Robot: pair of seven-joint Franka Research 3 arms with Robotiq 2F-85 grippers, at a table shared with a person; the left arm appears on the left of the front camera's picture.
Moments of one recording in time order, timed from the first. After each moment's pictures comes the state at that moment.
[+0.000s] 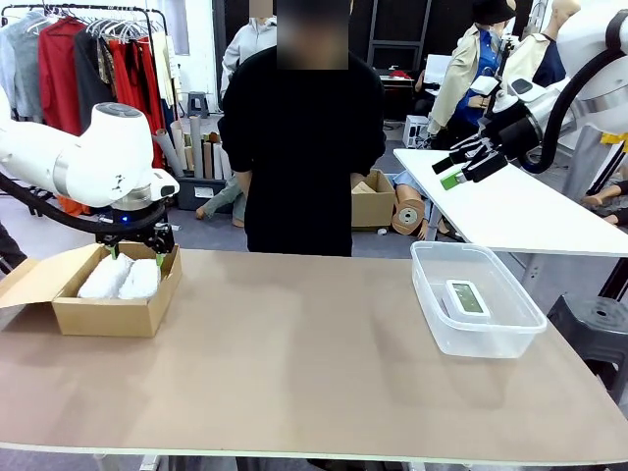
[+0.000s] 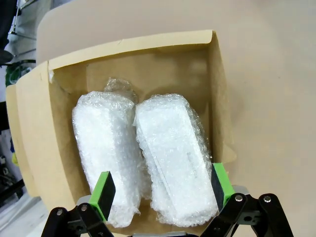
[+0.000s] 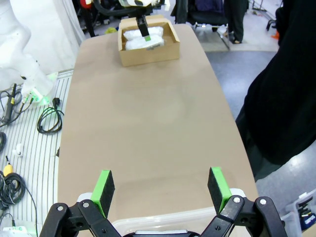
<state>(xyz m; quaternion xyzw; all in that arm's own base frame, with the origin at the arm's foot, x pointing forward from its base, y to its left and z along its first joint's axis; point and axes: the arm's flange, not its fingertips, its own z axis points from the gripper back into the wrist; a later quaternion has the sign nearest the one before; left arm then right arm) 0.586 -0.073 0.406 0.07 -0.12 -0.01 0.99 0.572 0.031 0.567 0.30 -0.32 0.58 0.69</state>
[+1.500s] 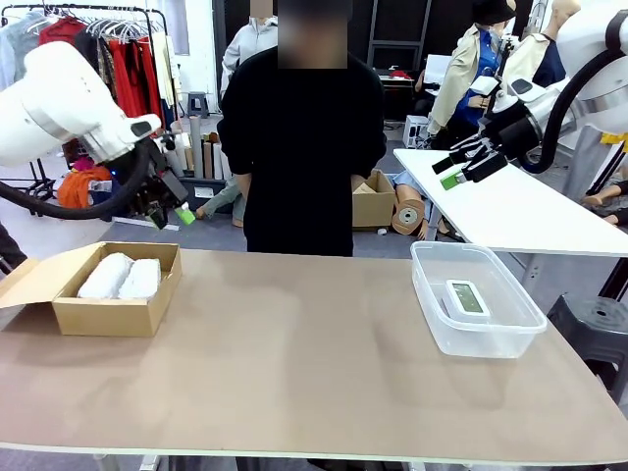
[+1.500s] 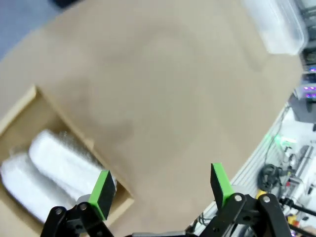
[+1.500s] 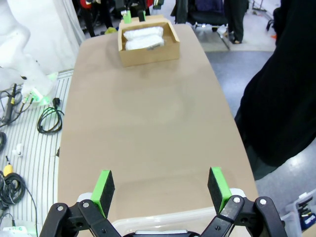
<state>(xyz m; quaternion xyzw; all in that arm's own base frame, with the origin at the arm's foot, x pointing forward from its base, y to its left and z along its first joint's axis) 0.579 -0.073 0.503 -0.25 -0.11 -0.27 0.92 0.572 0.031 0.567 0.30 -0.32 0.58 0.69</state>
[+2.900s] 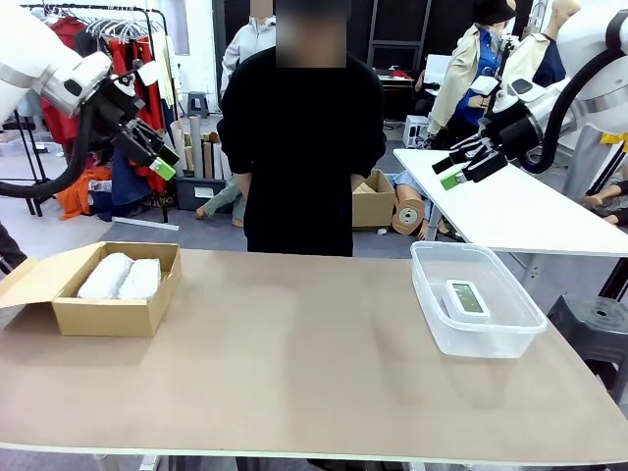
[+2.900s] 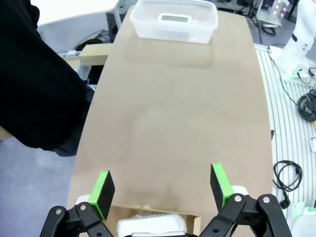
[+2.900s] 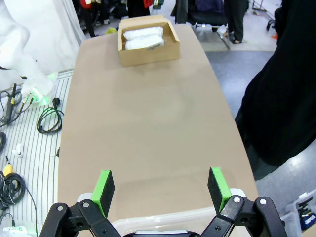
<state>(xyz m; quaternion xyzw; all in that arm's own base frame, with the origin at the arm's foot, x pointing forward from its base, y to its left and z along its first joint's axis) 0.566 -0.049 0.585 -0.25 -0.30 -0.60 0.70 0.572 0.031 0.567 0.30 -0.32 0.58 0.69</state>
